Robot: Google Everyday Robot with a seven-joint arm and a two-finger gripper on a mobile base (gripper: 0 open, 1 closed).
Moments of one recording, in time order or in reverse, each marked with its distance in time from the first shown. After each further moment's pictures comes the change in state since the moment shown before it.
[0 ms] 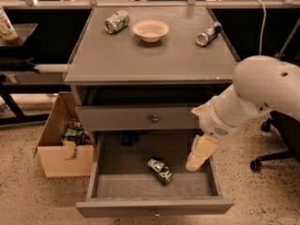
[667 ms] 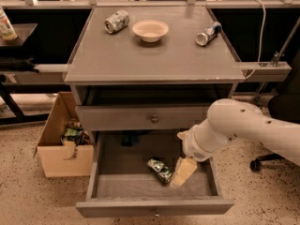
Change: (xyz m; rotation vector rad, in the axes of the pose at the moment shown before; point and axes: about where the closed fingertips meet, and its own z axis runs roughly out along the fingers) arm 0.018 0.017 0.118 -0.077 -0.045 0.037
